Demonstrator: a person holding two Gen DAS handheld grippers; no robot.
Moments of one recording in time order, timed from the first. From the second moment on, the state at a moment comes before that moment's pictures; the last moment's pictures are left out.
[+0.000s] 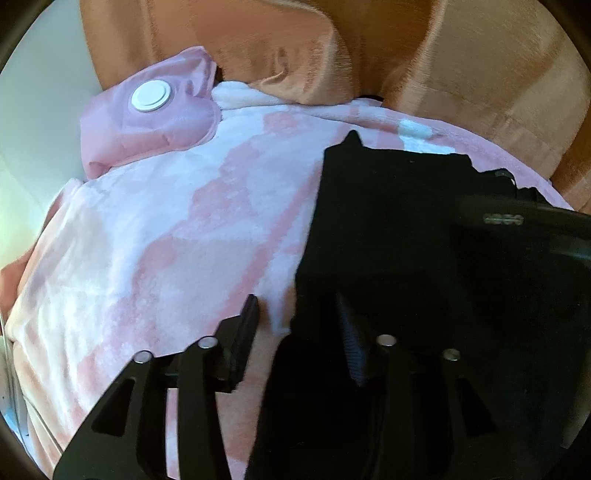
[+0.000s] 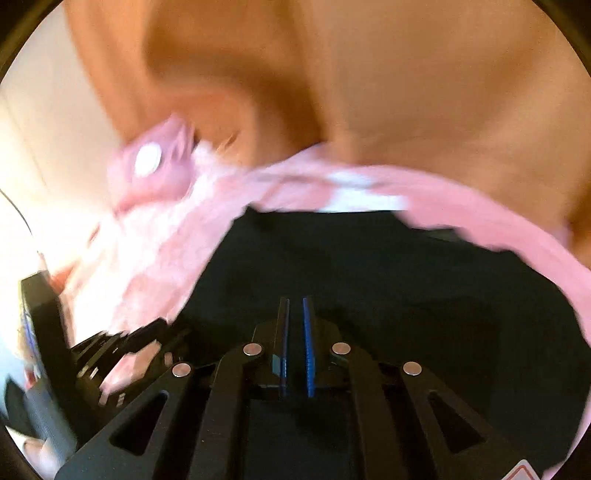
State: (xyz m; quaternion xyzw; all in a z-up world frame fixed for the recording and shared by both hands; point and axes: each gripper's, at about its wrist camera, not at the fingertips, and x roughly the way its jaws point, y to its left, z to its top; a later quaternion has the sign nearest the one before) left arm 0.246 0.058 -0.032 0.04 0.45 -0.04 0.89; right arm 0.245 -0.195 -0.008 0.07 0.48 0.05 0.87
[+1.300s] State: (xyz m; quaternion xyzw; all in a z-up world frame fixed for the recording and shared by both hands) left arm 0.245 0.029 -0.033 0.00 0.50 -0.05 0.86; right arm 0.077 -0.378 -0.026 0.24 0.44 -0.18 0.85
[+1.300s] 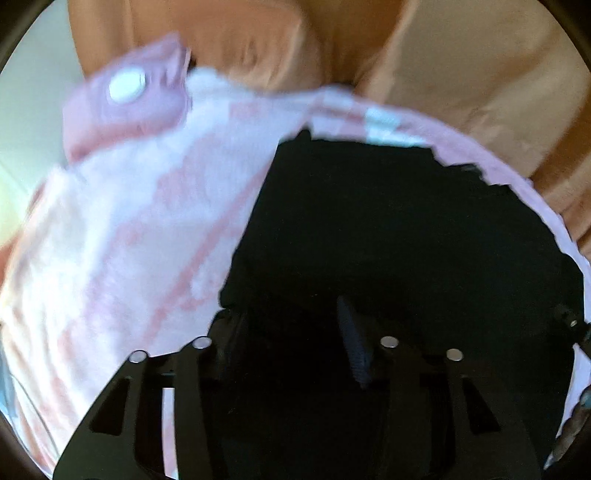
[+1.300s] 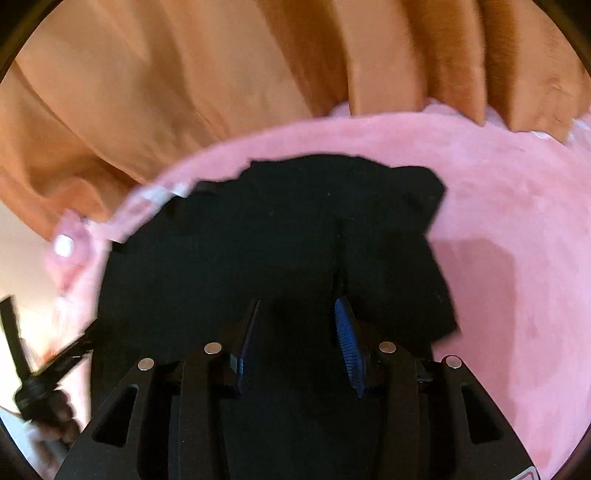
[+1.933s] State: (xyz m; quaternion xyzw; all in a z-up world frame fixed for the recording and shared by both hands) left arm 0.256 0.063 -0.027 -0.06 0.51 -0.07 0.85; right arm 0.109 -0.342 0.040 0.20 0.36 -0.10 0.91
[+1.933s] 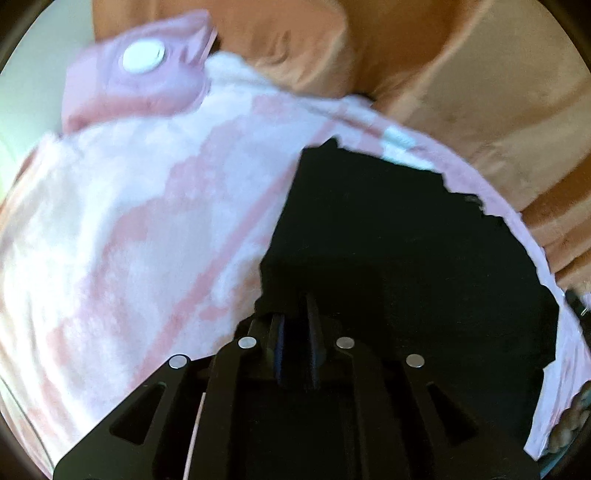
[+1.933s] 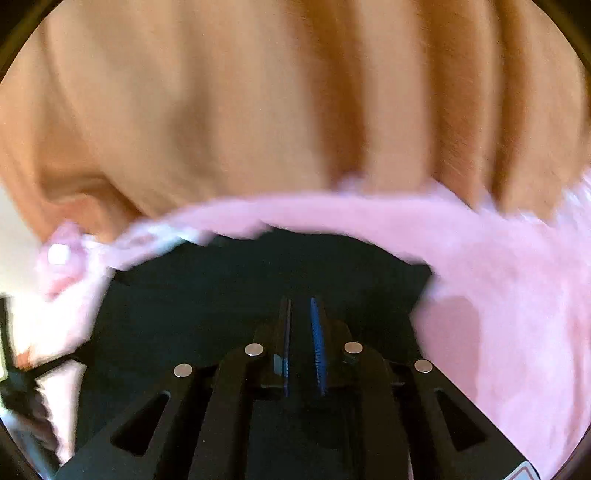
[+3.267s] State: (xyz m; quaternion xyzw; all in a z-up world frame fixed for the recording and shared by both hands) left arm 0.207 0.058 0.007 -0.03 0.50 -0.13 0.86; right arm -0.077 -0.356 0.049 0.23 0.38 -0.21 0.87
